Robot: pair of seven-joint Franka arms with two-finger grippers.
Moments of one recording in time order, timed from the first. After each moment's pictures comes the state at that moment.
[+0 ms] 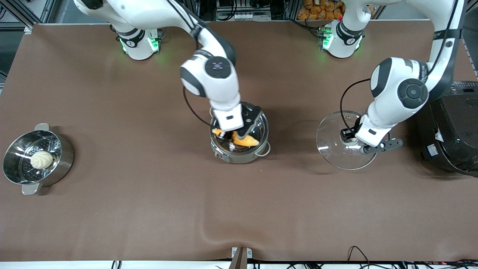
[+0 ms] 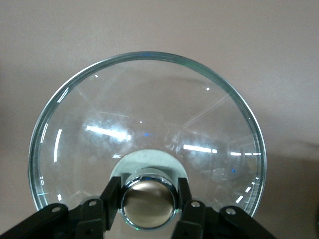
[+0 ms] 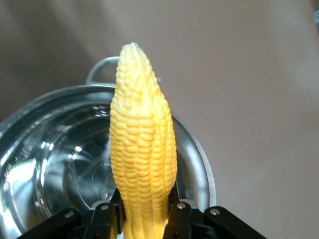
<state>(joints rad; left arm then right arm) -0.09 0.18 -0.12 -2.06 0.04 2.22 -0.42 0.61 0.62 0.21 -1.47 -0.26 2.25 -0.08</state>
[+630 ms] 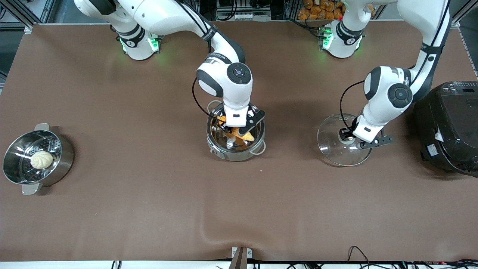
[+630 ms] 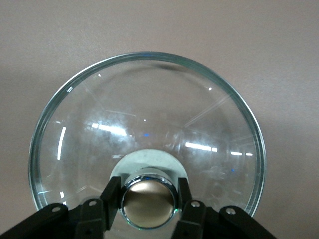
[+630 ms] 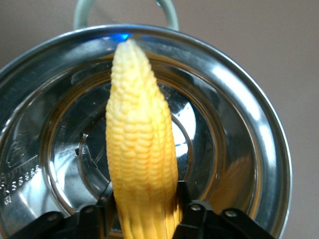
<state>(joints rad) -0.02 0.24 -0.12 -2.28 0.04 2.53 -0.39 0.65 0.65 0.21 -1.49 -0.28 2.09 0.23</state>
